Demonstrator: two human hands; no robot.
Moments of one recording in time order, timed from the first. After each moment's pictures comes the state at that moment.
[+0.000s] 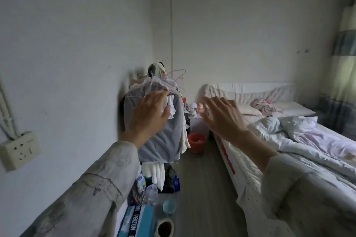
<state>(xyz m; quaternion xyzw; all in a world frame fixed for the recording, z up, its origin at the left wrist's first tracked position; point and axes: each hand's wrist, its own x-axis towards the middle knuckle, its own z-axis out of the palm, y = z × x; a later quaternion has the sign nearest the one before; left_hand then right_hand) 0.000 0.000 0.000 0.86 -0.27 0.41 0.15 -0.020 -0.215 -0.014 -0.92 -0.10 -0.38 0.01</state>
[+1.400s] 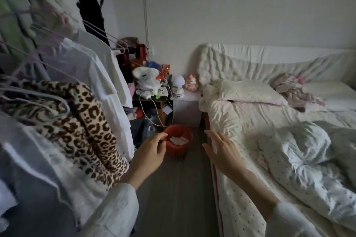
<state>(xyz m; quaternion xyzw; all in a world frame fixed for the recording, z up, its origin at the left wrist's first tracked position) 0.826 -0.429 -0.247 0.92 -0.15 0.09 0.35 0.790 -0.646 -0.228 -0.97 -0.03 -0.12 0.23</state>
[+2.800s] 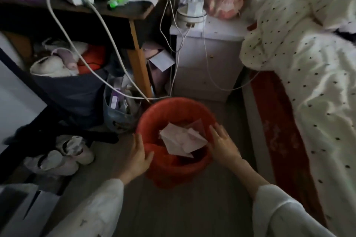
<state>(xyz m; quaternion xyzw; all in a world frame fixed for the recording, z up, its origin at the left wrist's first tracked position) 1.483 -0.515 -0.913 0.94 0.05 -0.17 0.30 1.503 -0.770 -0.890 -0.98 -0.01 0.14 0.17</state>
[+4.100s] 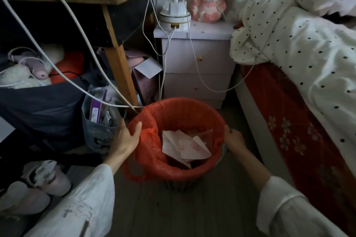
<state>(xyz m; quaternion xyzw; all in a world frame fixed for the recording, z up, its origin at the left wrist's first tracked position) 1.584 -0.518 -0.967 0.91 0.14 -0.01 0.39 1.565 -0.799 -0.977 -0.83 0.32 0.03 0.45</state>
